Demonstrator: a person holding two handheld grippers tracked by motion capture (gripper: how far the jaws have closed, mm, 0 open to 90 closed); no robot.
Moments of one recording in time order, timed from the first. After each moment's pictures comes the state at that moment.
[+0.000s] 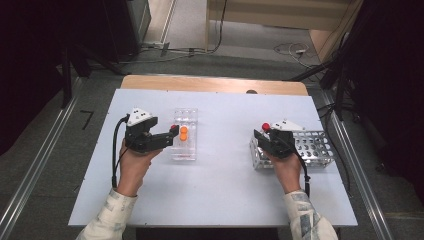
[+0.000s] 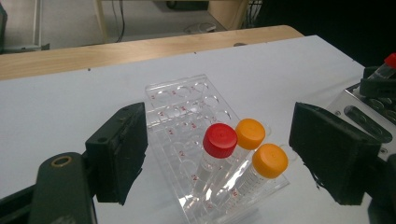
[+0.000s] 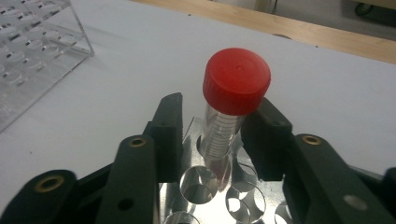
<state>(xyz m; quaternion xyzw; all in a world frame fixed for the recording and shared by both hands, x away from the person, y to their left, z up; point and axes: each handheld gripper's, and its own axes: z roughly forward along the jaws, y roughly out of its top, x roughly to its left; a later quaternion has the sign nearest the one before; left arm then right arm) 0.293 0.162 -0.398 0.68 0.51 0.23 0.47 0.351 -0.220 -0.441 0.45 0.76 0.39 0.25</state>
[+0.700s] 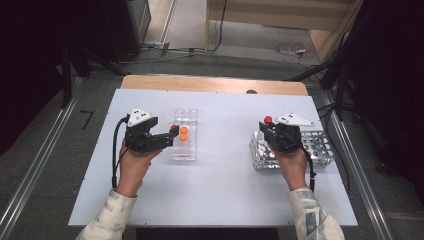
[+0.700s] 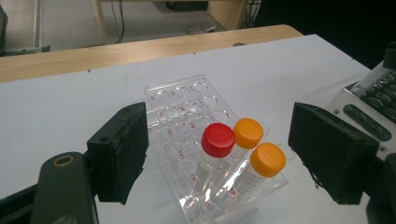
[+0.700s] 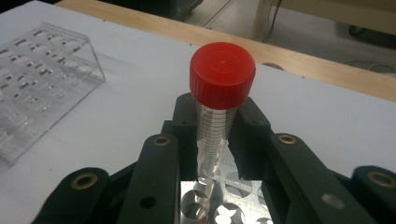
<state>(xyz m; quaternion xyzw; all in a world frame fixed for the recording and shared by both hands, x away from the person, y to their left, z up) 0.290 0.161 -0.396 0.69 0.50 0.23 0.47 0.345 -0.223 -0.406 0.43 0.75 0.41 0.27</state>
